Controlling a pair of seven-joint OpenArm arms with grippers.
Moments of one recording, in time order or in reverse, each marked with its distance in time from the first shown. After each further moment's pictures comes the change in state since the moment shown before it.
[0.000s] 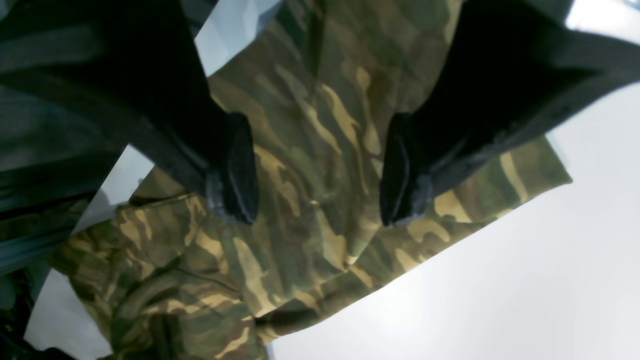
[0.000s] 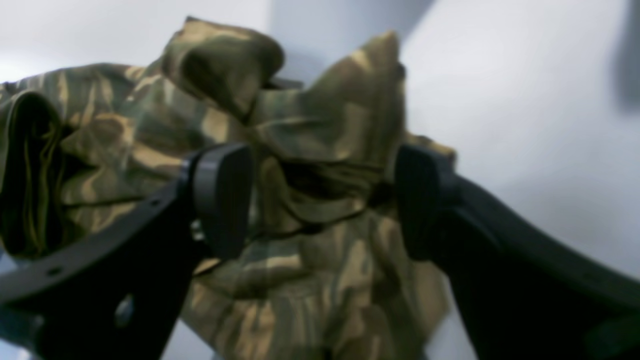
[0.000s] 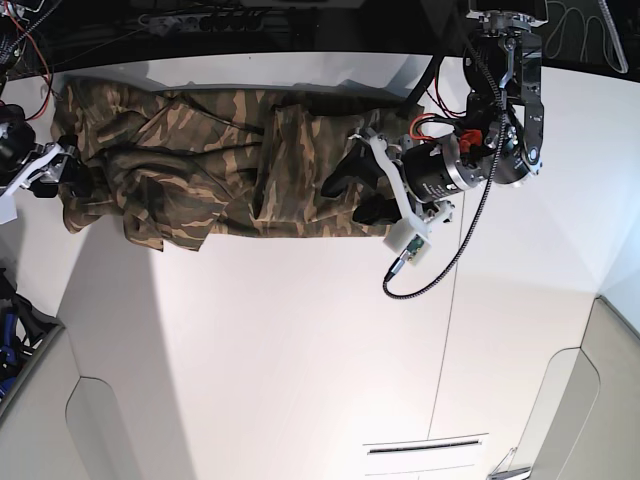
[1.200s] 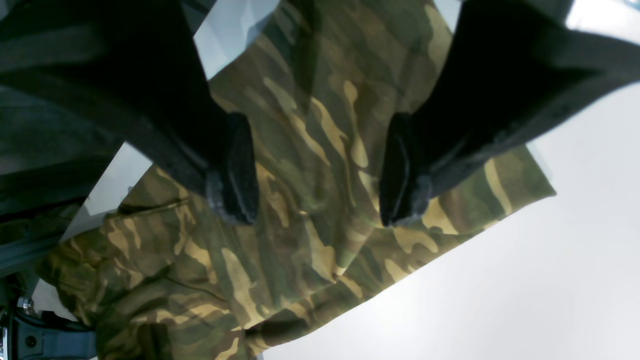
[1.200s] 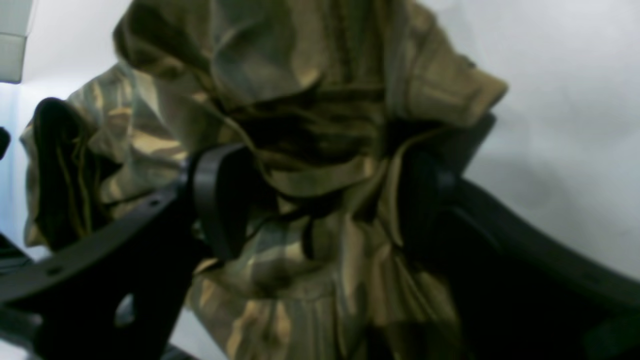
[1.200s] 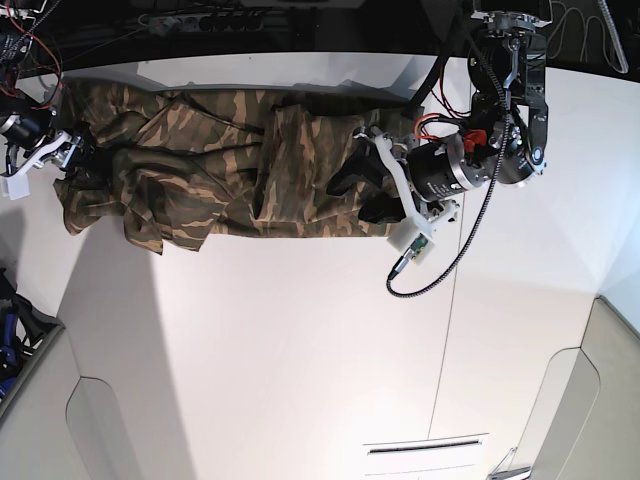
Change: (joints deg) left arm 0.0 -0.9 -0.1 0.0 0.0 0.0 0.4; right arm 0.3 0.9 -3.9 -16.7 10.9 1.9 1.0
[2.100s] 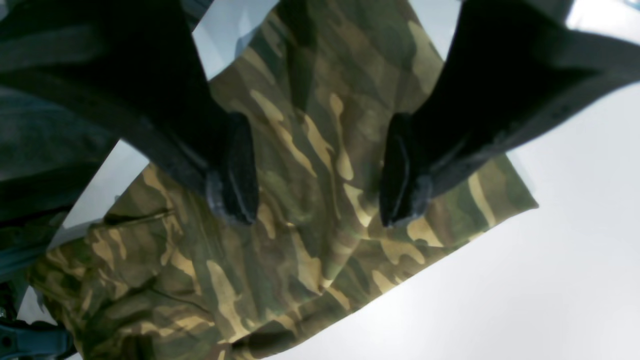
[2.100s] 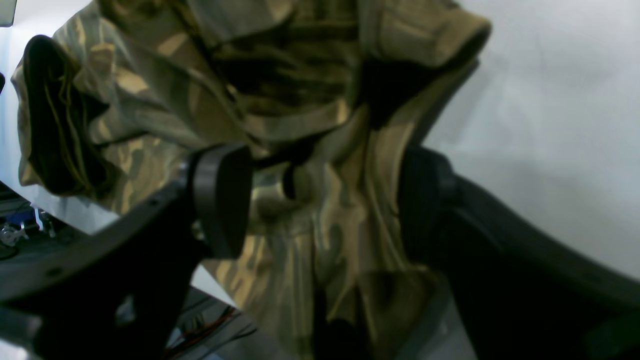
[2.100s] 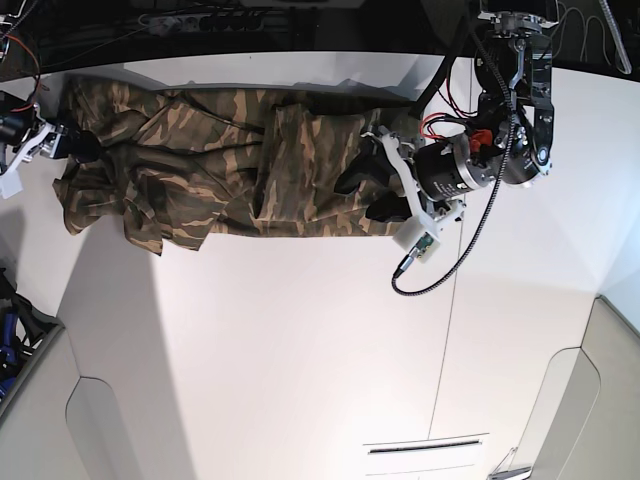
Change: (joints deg) left arm 0.1 -1.6 0.0 0.0 0.0 0.0 0.0; right arm -0.2 5.4 -0.2 -0.3 5.2 1.0 -9.5
